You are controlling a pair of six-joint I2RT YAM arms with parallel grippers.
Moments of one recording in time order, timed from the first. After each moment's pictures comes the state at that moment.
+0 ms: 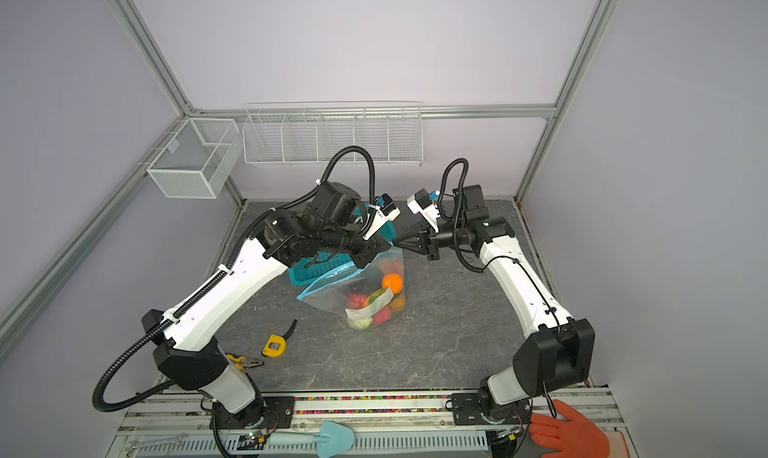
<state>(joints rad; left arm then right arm) -0.92 1.66 1.98 -1.04 0.15 0.11 0.27 1.49 1.45 -0.74 -1.28 -0.42</state>
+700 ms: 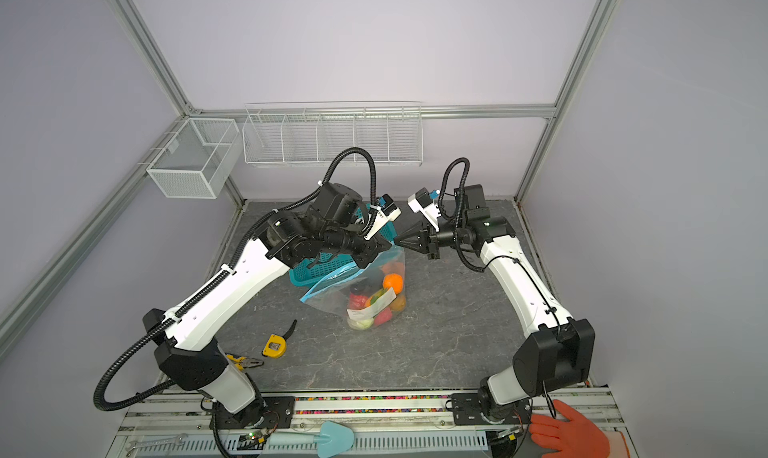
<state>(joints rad) -0.92 1.66 1.96 -1.01 0.14 0.11 0.26 1.49 1.45 -0.73 -1.26 -0.39</state>
